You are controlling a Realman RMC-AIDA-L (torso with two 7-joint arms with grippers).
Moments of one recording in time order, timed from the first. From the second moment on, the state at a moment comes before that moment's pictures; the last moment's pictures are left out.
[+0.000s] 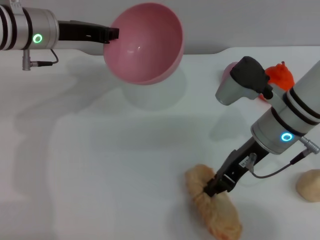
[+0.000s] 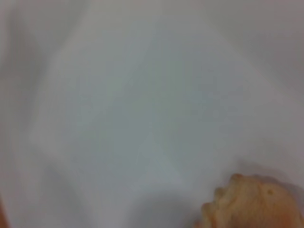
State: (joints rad) left arm -0.76 -1.99 1.04 0.80 2.08 0.98 -2.18; right arm 0.85 2.08 -1.33 -0.72 -2.36 -1.50 2.27
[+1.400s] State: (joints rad) left arm -0.75 -2.01 1.05 0.78 2.13 0.96 -2.17; right arm 0.64 2.08 -1.40 -1.81 -2.20 -1.50 2.29
